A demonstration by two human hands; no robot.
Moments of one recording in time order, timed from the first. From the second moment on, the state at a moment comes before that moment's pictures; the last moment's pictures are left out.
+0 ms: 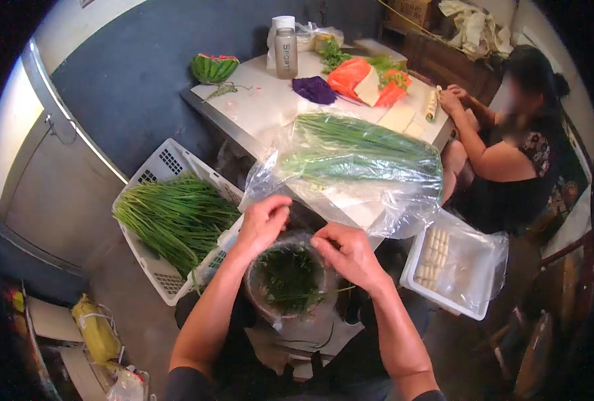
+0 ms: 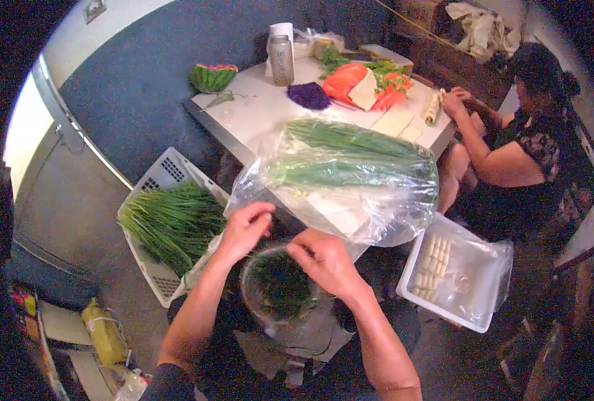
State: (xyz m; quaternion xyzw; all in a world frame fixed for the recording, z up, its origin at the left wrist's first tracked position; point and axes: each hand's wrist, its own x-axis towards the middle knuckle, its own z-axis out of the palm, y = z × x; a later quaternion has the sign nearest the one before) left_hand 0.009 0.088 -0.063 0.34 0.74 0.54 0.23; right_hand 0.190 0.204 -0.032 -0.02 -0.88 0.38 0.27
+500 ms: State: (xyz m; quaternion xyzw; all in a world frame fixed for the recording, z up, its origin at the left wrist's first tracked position) left_hand -0.062 0.121 -0.035 0.30 0.64 0.69 0.16; right_hand 0.098 0.262 -0.019 -0.15 -0.89 0.34 0.25
